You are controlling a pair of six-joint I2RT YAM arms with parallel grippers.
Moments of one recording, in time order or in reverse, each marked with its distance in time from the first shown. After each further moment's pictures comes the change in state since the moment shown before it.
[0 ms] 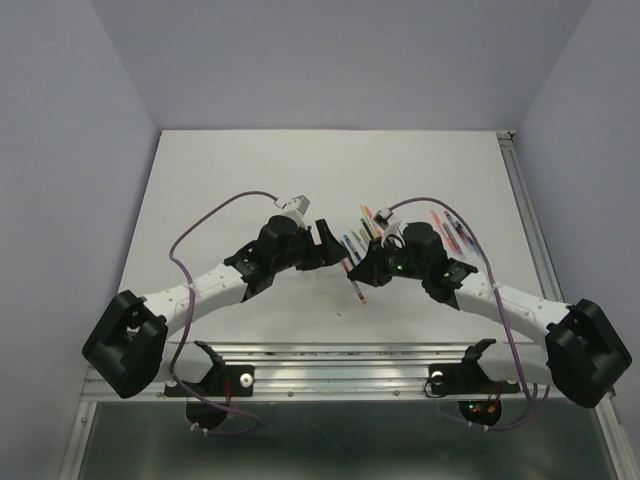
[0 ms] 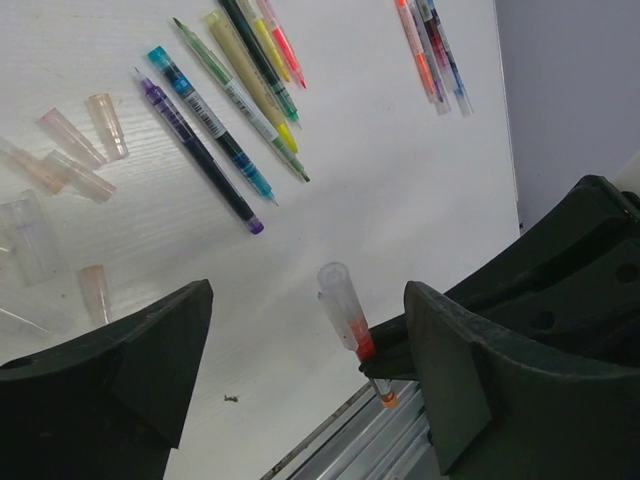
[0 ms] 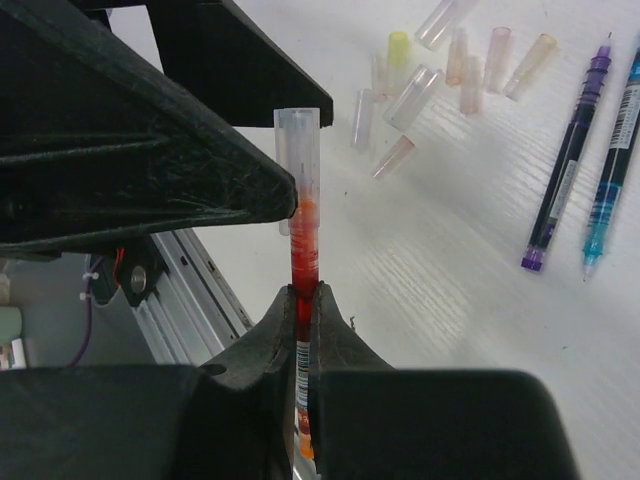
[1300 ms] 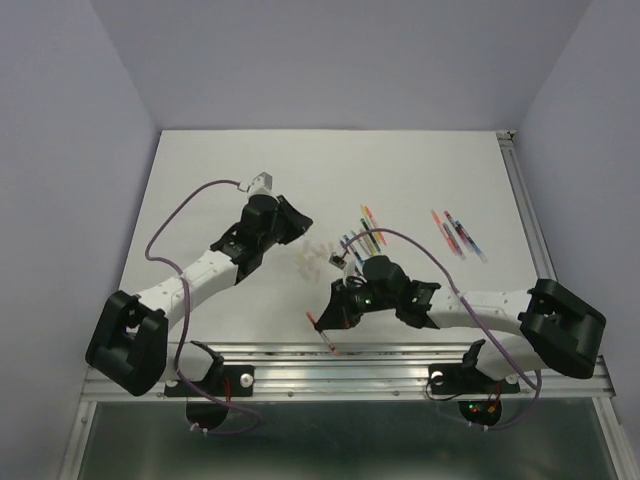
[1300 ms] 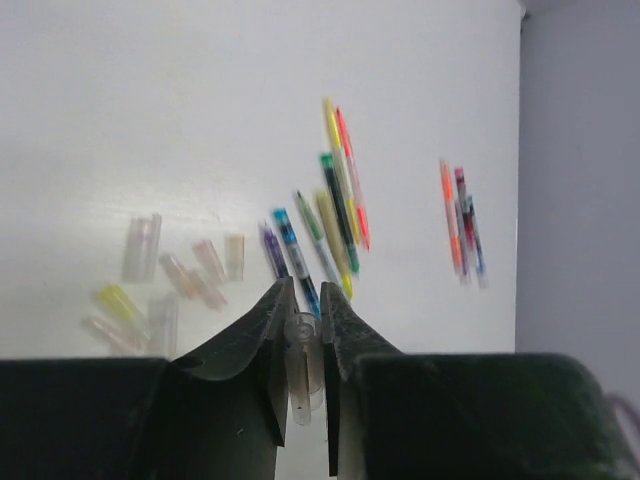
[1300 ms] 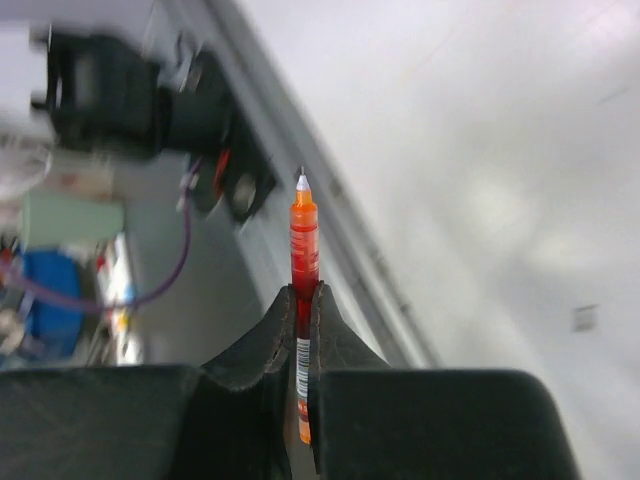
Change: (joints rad) left arm 0.113 0.023 0.069 -0.076 -0.156 -0.093; right arm 0.268 0.156 -0.006 0.182 0.005 0.218
